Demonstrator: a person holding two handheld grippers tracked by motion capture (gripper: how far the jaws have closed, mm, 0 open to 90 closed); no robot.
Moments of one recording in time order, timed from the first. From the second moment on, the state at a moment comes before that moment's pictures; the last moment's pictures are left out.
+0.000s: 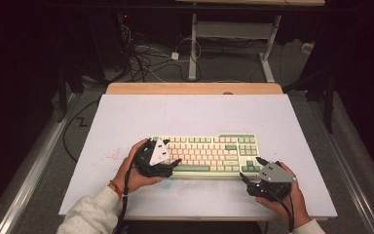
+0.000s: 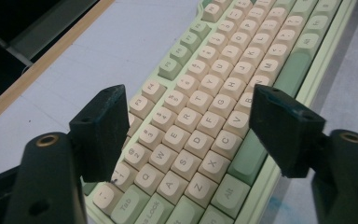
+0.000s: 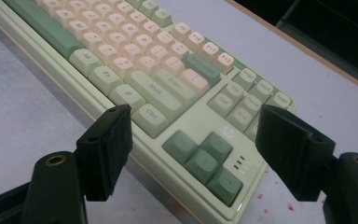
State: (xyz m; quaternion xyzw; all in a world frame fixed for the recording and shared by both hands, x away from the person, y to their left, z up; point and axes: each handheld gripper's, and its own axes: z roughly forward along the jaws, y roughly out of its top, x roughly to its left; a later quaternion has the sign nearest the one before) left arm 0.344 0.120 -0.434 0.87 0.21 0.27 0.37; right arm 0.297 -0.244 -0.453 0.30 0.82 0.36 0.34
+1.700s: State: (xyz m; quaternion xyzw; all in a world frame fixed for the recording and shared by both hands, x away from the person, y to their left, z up) left arm 0.299 0.190 -0.474 0.88 0.26 0.26 0.31; right arm 0.342 -0.216 -0.434 0.28 0.86 0.35 0.24
